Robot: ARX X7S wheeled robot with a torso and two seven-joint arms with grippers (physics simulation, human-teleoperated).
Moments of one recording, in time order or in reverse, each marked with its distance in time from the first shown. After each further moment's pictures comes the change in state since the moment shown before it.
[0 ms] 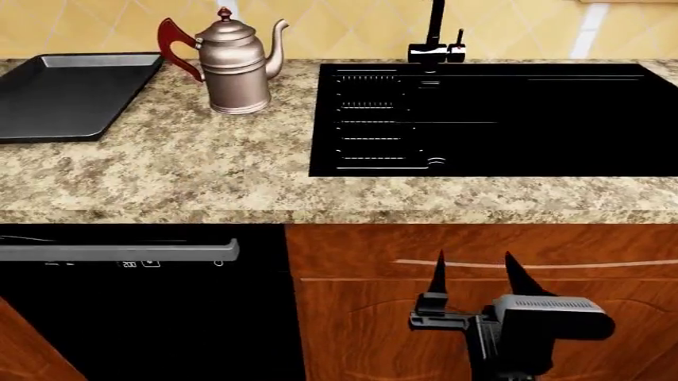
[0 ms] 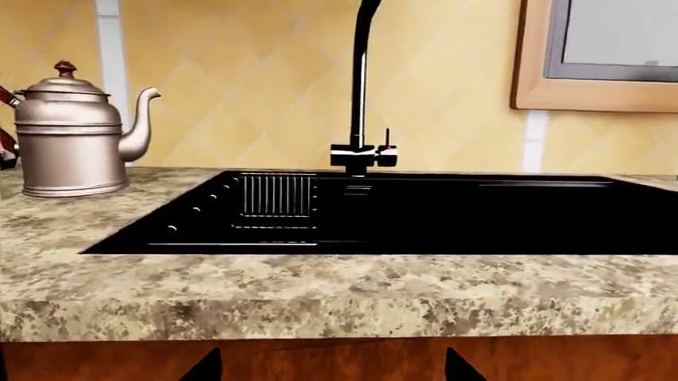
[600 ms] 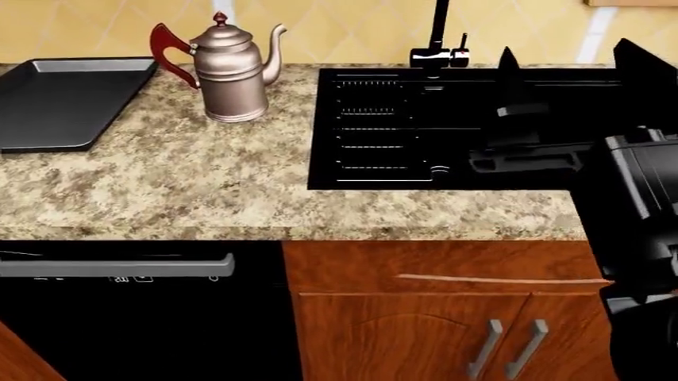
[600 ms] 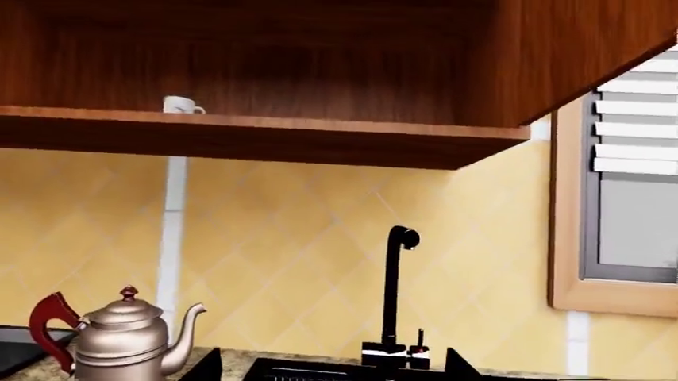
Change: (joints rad) left arm -0.014 0.003 -0.097 0.035 0.129 -0.087 0.054; right arm 0.917 0.429 0.152 -0.547 1.277 0.929 0.755
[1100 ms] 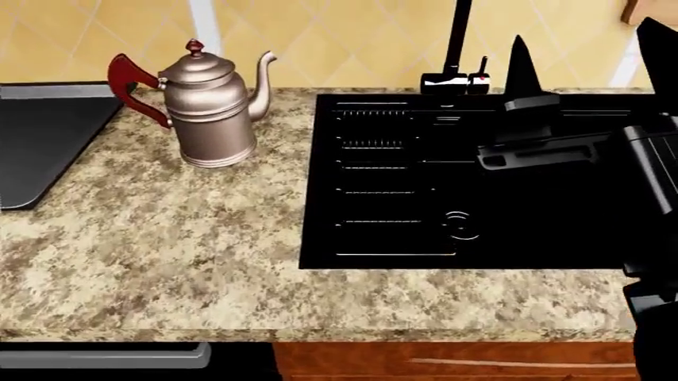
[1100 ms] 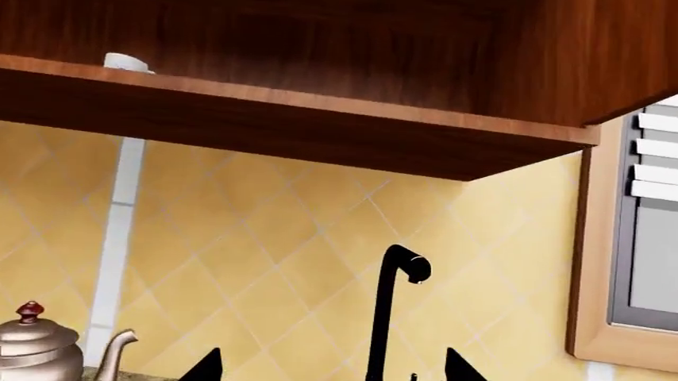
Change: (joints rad) left arm 0.000 -0.001 -0.076 -0.018 0.077 -0.011 0.018; right arm 0.100 0.045 -0.003 0.003 0.108 0.076 0.071
